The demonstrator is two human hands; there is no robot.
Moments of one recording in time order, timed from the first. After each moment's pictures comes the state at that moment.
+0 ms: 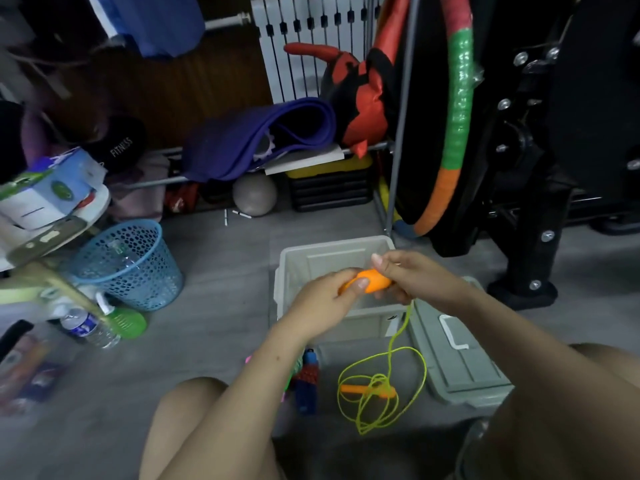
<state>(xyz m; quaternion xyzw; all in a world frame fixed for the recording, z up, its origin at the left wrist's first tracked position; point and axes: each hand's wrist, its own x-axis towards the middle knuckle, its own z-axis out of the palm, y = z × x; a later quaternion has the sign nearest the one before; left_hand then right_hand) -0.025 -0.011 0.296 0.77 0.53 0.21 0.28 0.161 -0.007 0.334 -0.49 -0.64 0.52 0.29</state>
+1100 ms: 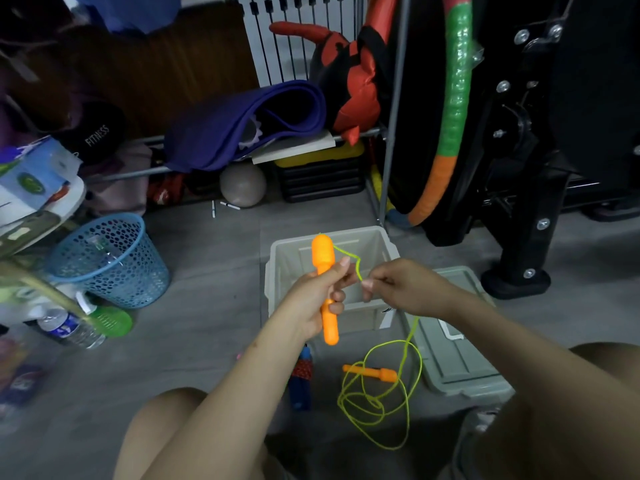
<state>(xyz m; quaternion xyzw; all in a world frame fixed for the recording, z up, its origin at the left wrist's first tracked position) -0.011 -0.006 0.305 0.28 0.50 0.39 0.72 0.158 -0.003 0.320 -0.51 -0.78 0.33 0.17</state>
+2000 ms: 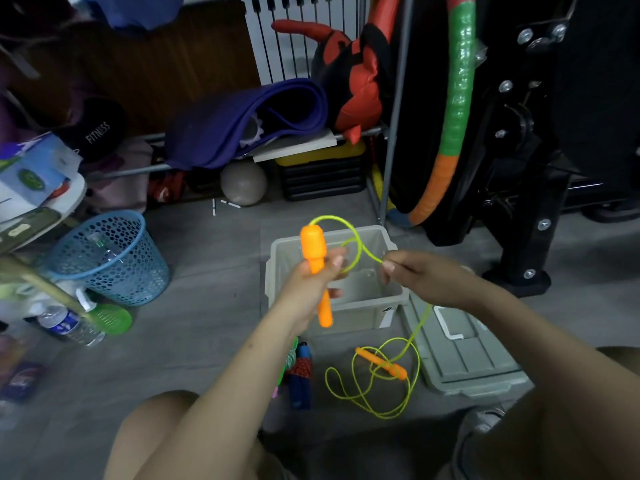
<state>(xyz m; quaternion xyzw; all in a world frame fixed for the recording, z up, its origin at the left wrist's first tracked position) -0.019 -0.004 0.302 0.45 0.52 0.42 0.59 0.180 0.001 0.323 -0.49 -0.79 0.32 0.19</state>
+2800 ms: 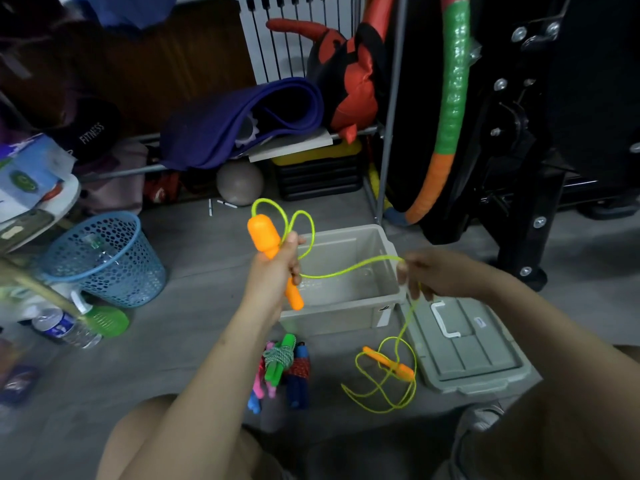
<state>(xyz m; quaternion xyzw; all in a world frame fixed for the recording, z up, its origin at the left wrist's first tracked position) -0.046 0.013 0.307 0.39 0.54 0.53 0.53 0.203 0.013 0.320 -0.55 -0.73 0.39 0.10</state>
